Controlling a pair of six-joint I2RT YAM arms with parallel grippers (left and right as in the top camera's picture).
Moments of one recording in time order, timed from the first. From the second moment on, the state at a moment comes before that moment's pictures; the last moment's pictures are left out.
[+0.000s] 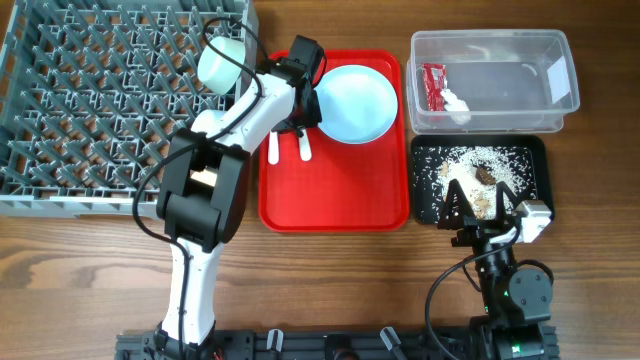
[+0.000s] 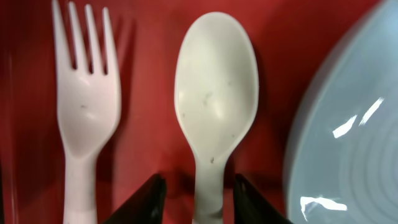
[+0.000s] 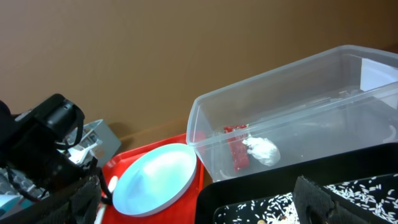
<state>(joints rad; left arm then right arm) -0.41 2.27 1.76 -0.83 -0.05 -0.58 0.11 0.01 0.01 0.01 0.03 0.39</state>
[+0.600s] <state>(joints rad) -0.46 2.24 1.78 -1.00 -0.06 -0.54 0.11 0.01 0.01 0.01 0.03 0.39</state>
